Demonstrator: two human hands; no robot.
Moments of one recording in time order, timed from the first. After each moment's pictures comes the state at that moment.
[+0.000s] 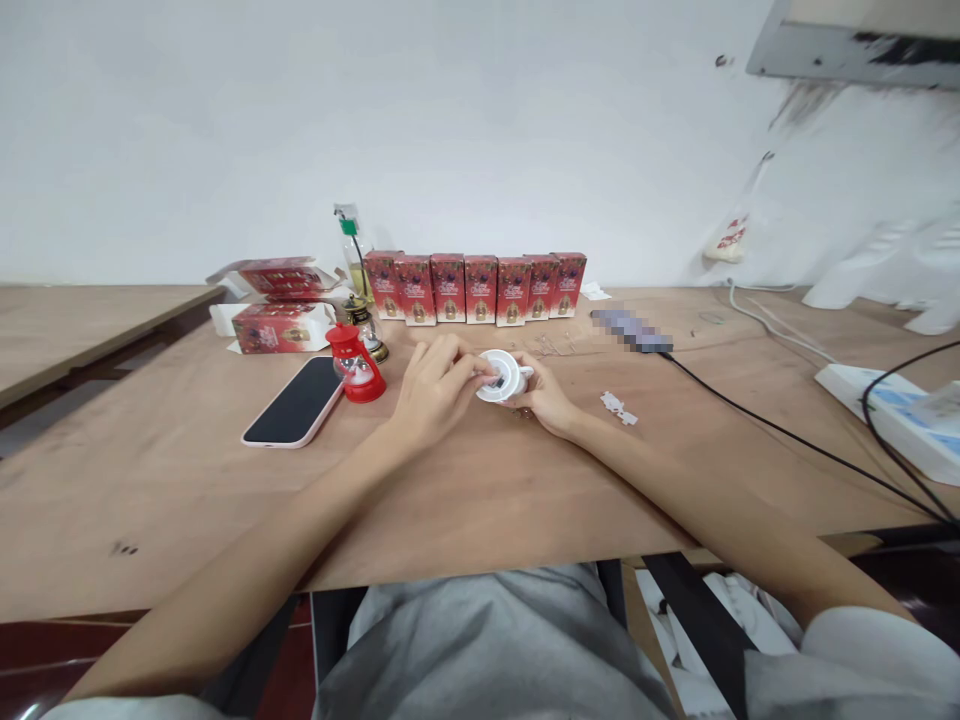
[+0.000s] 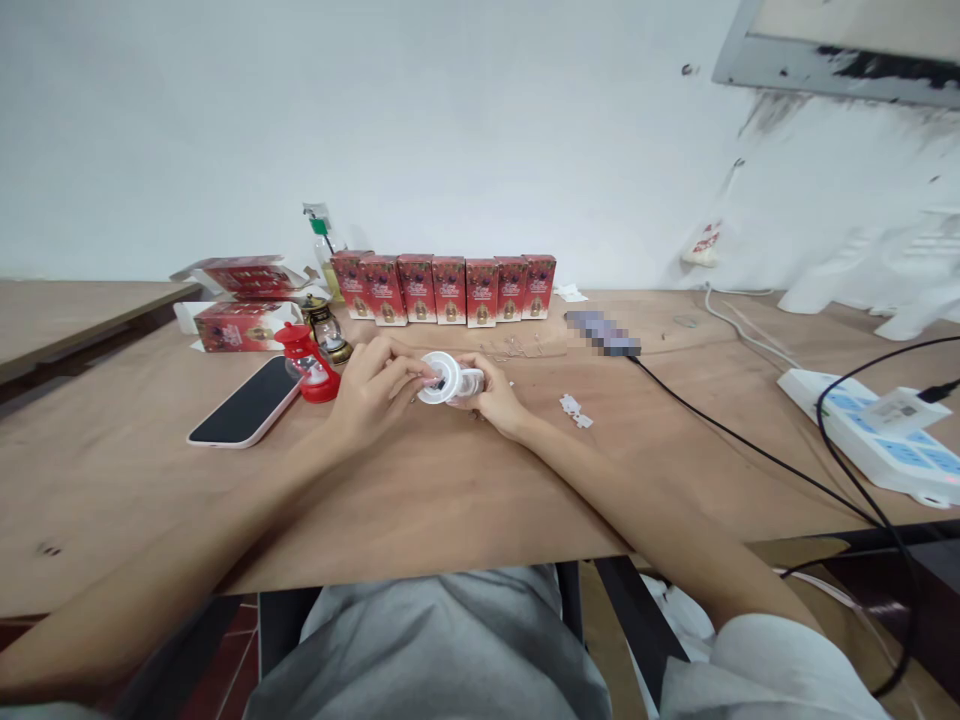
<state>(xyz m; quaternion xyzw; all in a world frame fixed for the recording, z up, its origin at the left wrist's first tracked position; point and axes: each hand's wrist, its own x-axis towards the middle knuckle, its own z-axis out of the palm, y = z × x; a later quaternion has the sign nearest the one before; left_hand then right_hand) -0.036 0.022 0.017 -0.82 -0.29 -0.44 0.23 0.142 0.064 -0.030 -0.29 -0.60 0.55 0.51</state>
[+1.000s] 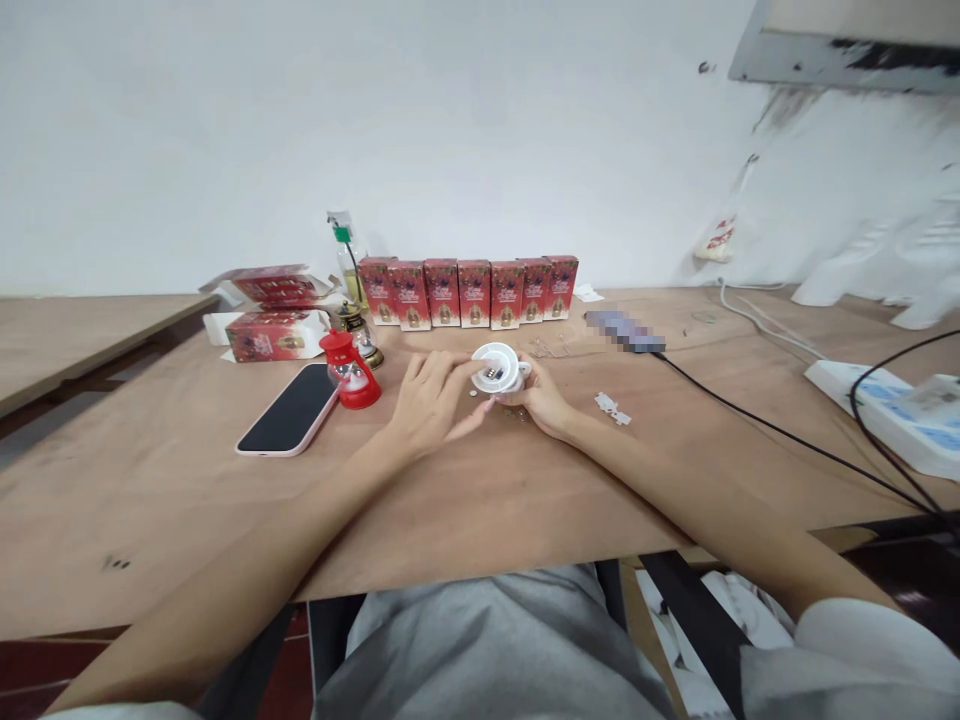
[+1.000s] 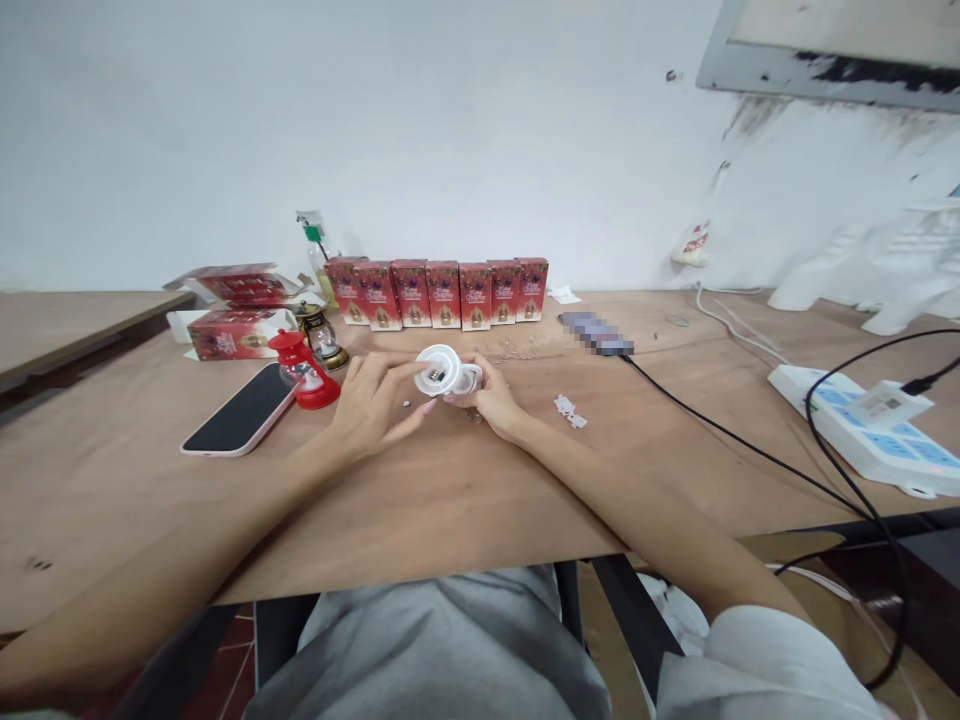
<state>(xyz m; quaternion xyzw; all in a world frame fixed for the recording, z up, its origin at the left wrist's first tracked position) -0.040 0.020 0.010 -0.82 -0.27 -0.40 0.30 0.141 0.065 -0.032 -0.29 -0.57 0.55 0.54</state>
